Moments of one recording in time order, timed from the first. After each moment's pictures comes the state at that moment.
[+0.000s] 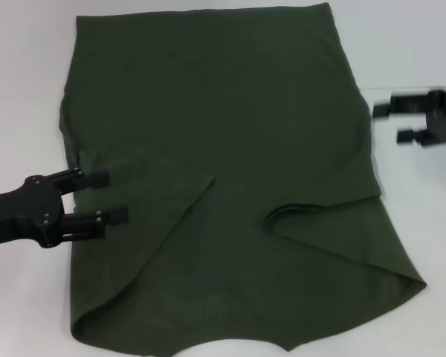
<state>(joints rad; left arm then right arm) -0.52 -2.02 0.35 0.64 2.12 1.84 -1.41 0.76 1.77 -0.67 -0.46 -2.15 -1.39 2.50</state>
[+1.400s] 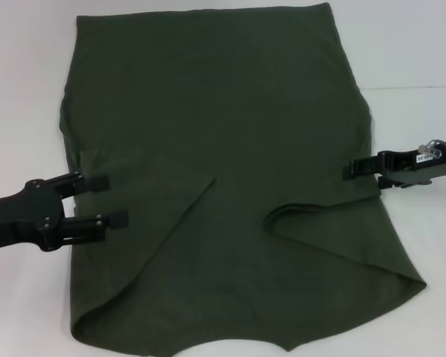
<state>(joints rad) -0.52 -2.02 0.35 0.63 2.12 1.83 -1.41 0.83 1.90 -0.76 -0.41 -2.41 -1.07 2.49</state>
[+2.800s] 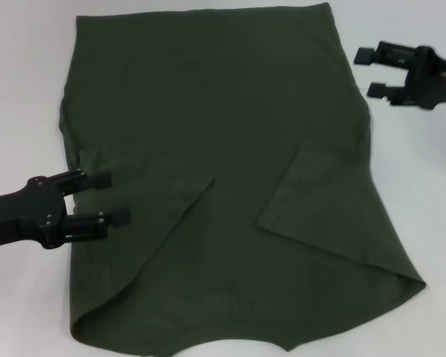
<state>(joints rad) -0.52 -2.02 0.35 0.63 2.12 1.84 -1.41 0.76 1.81 -0.58 -0.36 -1.92 -1.35 2.36</state>
